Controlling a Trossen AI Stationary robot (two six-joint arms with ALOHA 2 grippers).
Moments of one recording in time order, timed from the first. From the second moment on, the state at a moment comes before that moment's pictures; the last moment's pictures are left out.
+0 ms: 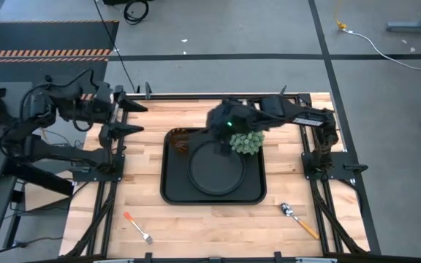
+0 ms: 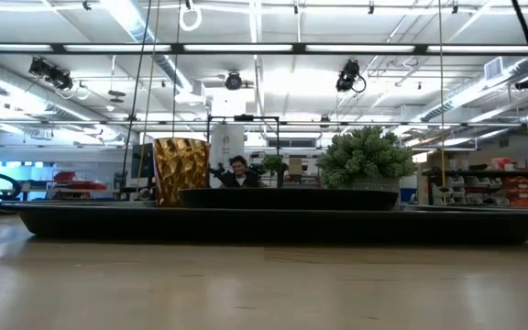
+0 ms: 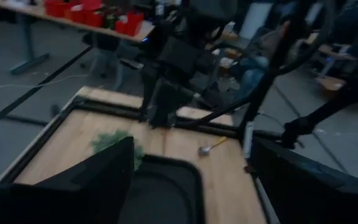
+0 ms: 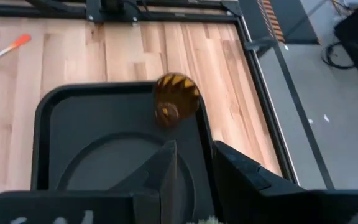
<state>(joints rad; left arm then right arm) 0.19 0.90 1.50 -0.78 0.21 -0.18 0.07 1.92 2.36 -1.30 0.32 0.05</state>
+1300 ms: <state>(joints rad) -0.40 1.49 1.50 -0.23 -0.22 -0.59 1.07 1.56 1.34 -1.19 0.12 1.58</state>
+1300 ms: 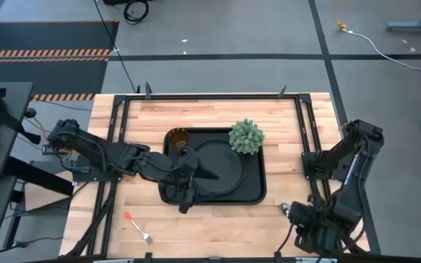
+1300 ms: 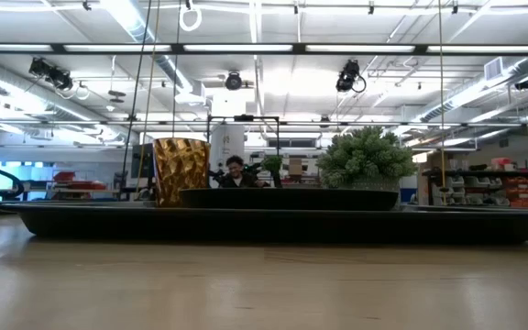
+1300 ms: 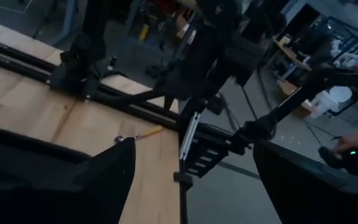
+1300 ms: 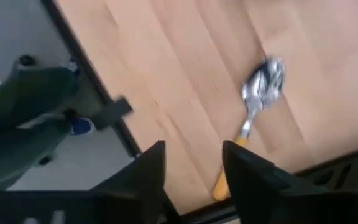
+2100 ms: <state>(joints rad) -0.38 1.49 1.64 -0.28 -0.11 -0.45 1.04 1.79 1.05 -0.98 -0.18 1.65</state>
